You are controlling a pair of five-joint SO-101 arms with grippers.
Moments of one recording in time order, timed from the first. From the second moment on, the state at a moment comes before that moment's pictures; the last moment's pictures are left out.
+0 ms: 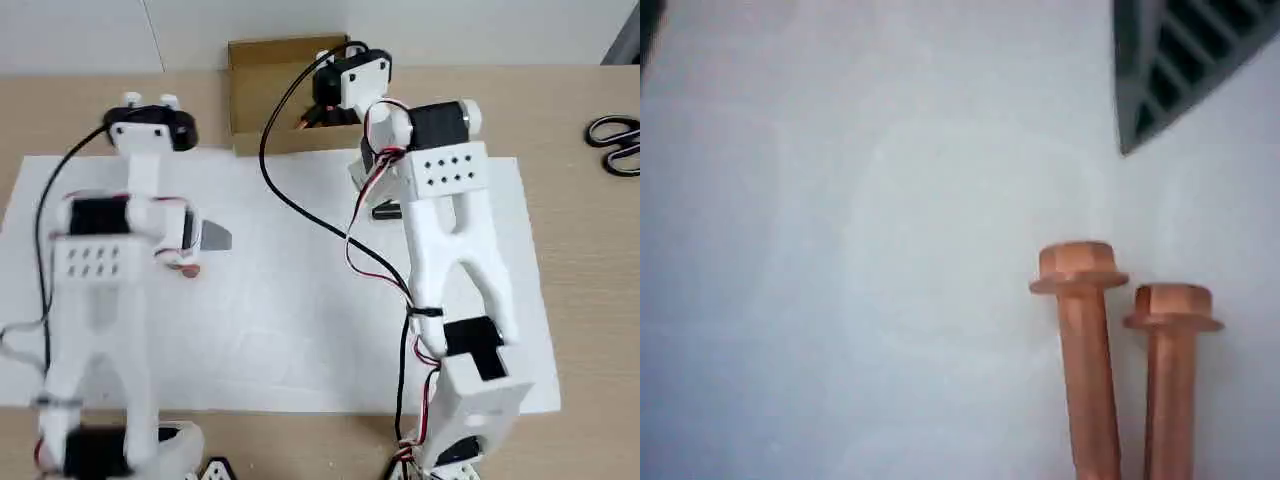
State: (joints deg) left arm -6.0 -12.4 11.6 86.2 -0.7; right arm -15.3 13.5 -33.9 97.7 17.4
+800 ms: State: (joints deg) left arm -10.1 19.6 5.8 72.0 -0.8; right arm -15.4 6.9 -27.9 98.1 16.3
